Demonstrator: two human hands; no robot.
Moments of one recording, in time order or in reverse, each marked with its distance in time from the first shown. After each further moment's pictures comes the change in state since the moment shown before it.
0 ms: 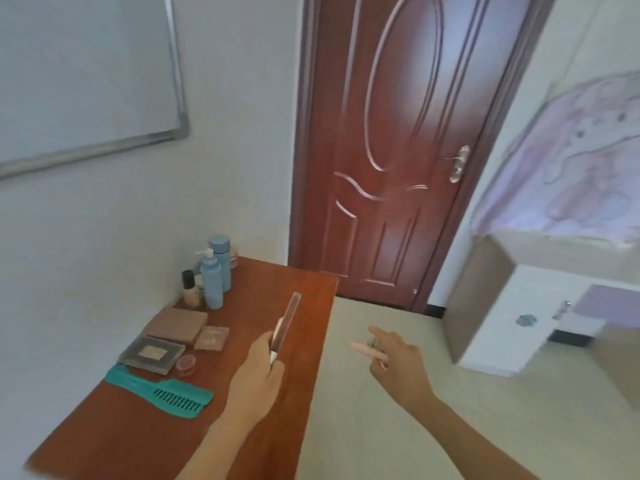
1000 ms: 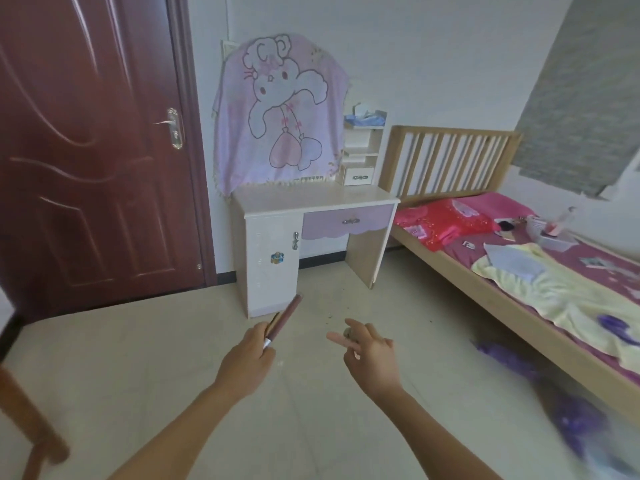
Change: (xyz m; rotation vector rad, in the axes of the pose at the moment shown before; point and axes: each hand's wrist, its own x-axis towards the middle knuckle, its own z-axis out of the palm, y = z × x) left_hand -0.207 0.362 0.420 0.131 -0.573 0.478; right_hand -0.324 0.370 -0.336 -0.243 0.431 0.440
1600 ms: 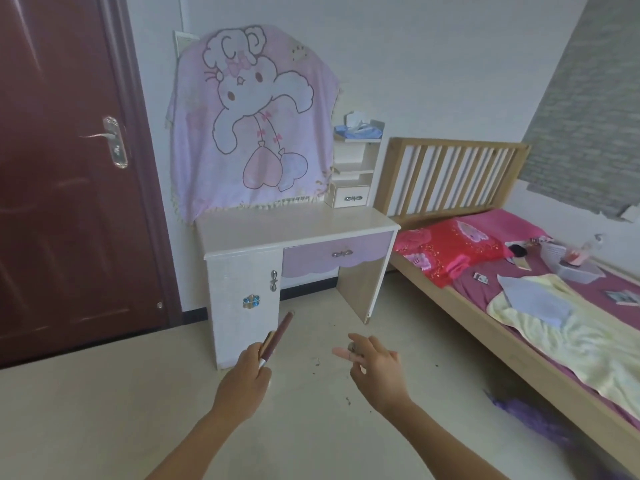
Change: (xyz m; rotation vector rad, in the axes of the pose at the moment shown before) left_hand 0.296 0.033 0.052 -0.076 0.007 -0.071; right_hand 0.263 0.145 0.069 -0.097 0.010 -0.028
